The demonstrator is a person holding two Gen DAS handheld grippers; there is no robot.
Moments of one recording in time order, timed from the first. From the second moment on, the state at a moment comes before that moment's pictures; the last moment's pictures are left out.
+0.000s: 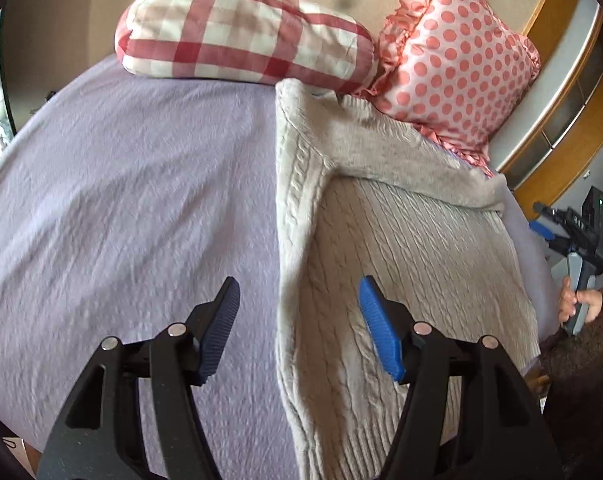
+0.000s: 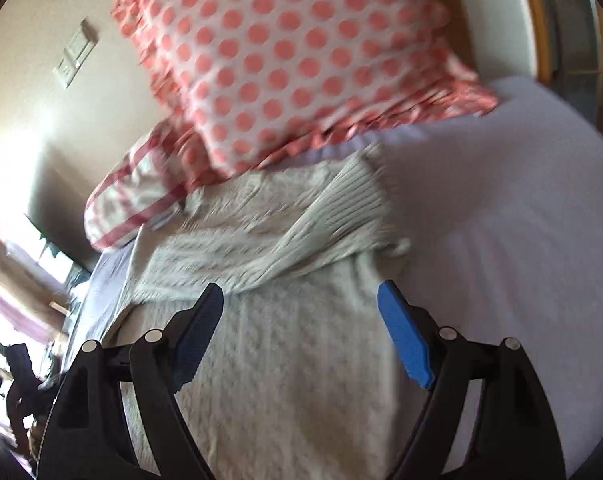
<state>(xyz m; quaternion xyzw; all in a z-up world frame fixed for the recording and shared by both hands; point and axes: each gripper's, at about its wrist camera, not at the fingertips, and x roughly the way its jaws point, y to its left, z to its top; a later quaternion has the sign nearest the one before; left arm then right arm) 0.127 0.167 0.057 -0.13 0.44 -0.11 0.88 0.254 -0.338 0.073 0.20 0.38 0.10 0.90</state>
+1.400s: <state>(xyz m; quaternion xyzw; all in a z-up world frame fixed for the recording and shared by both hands) 0.073 0.154 0.033 -0.12 0.46 -0.15 0.86 0.177 -0.364 0.023 0.19 0.49 0.15 0.84</state>
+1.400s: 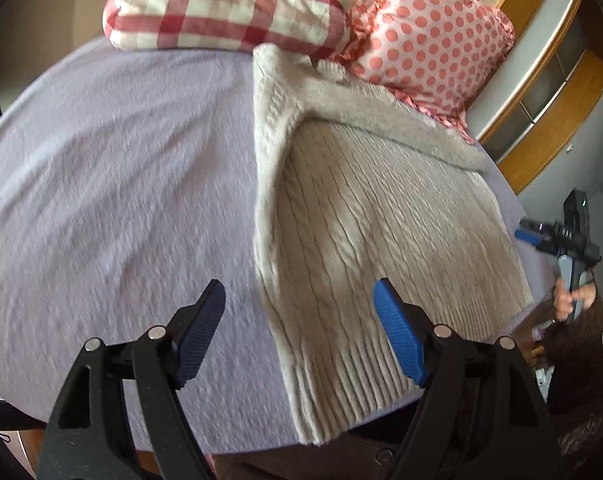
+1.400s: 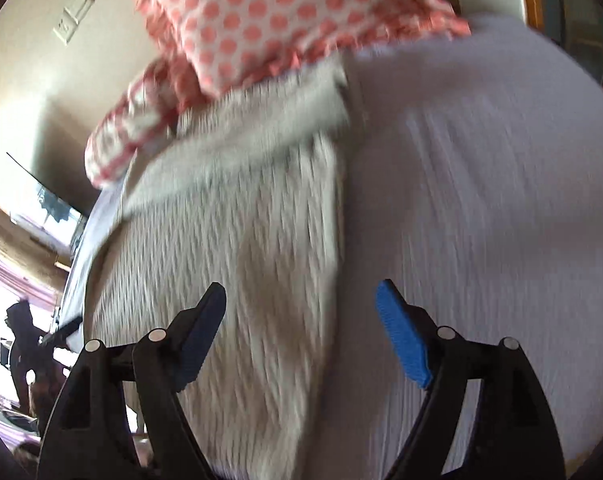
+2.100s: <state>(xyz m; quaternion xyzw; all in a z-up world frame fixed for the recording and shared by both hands) 0.013 0.130 0.025 -0.13 0.50 -0.12 0.85 0.085 -0.338 -0.012 0.28 0.44 0.27 0.81</state>
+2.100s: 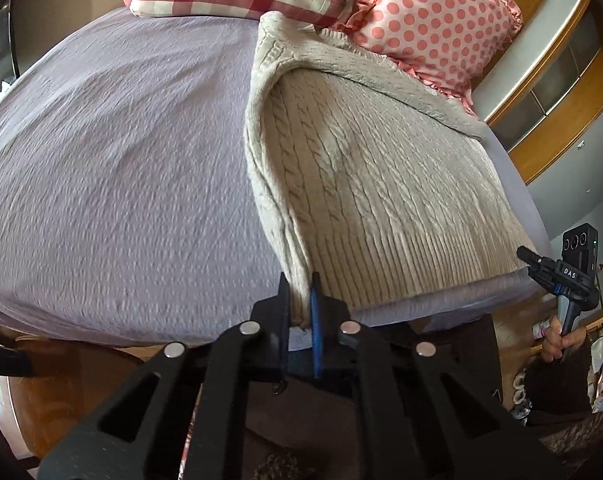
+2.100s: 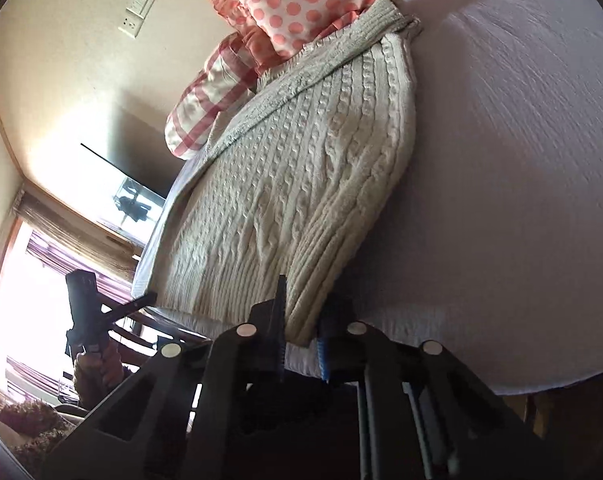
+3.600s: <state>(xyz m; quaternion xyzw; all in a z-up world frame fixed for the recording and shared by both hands) 0.336 0.139 0.110 -0.15 0.38 -0.07 0.91 0.397 -0.306 0.101 0.20 0.35 0.16 0.90</state>
